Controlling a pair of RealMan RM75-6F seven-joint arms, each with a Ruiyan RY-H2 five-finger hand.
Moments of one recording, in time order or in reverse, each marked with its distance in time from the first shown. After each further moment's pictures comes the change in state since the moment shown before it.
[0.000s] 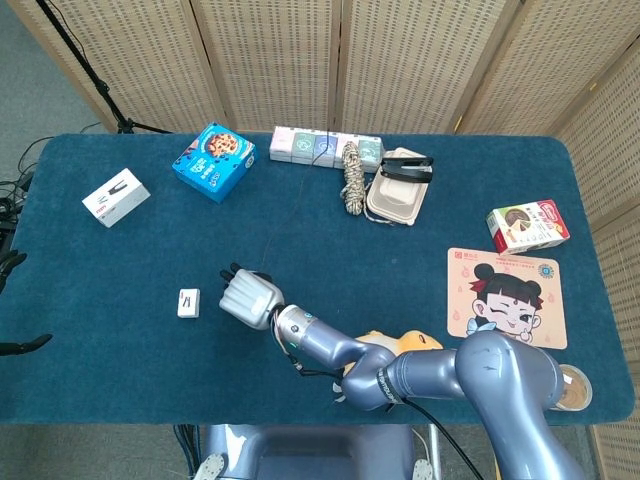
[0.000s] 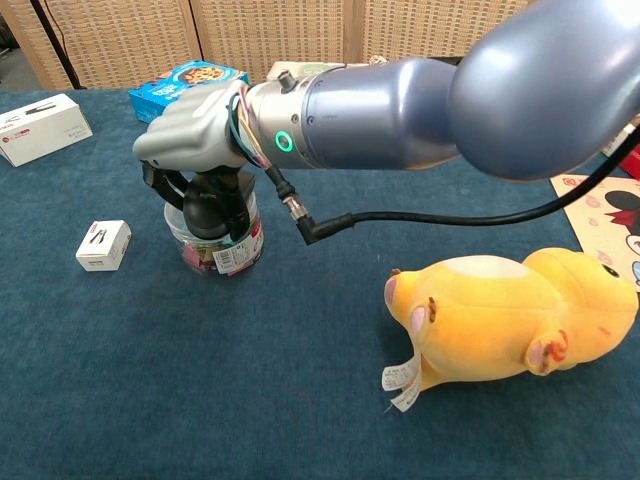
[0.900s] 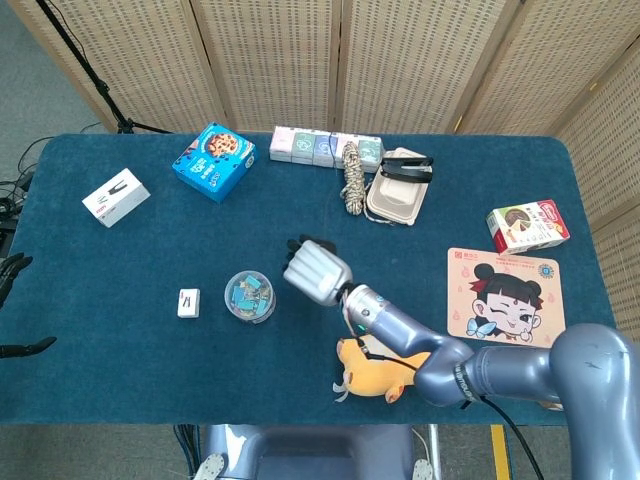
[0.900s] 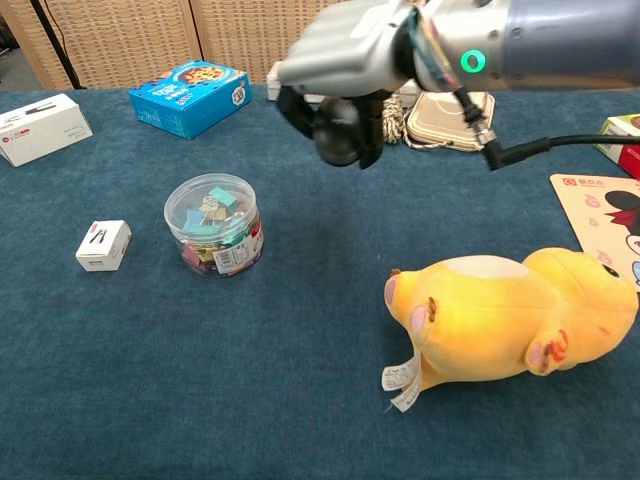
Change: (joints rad) left arm -0.003 -0.012 0.003 -0.020 -0.016 -0.008 0.062; right arm -0.176 0.328 -0.119 -0.235 -0.100 0.146 -0.069
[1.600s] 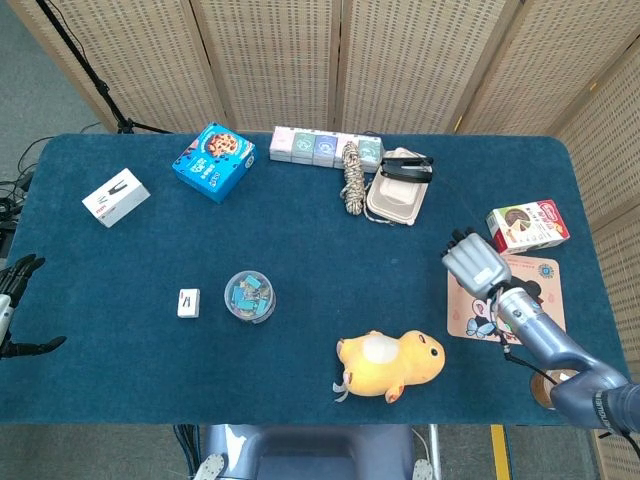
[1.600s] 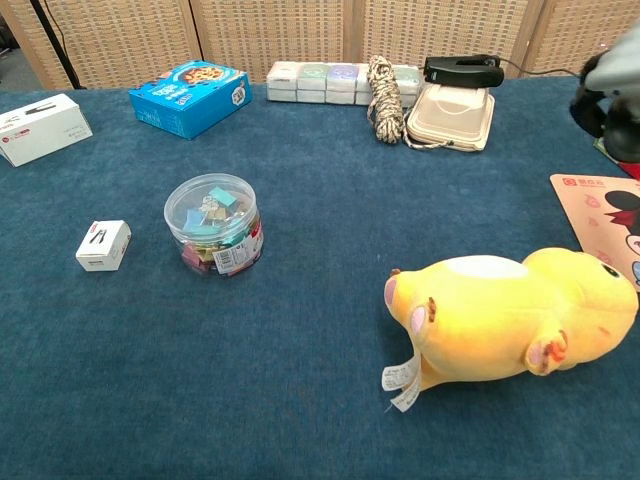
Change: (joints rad) left arm -0.017 -0.028 -0.008 -0.043 -0.058 -0.022 0.133; right arm -0.355 0.299 -0.226 0.065 -0.188 0.069 0.167
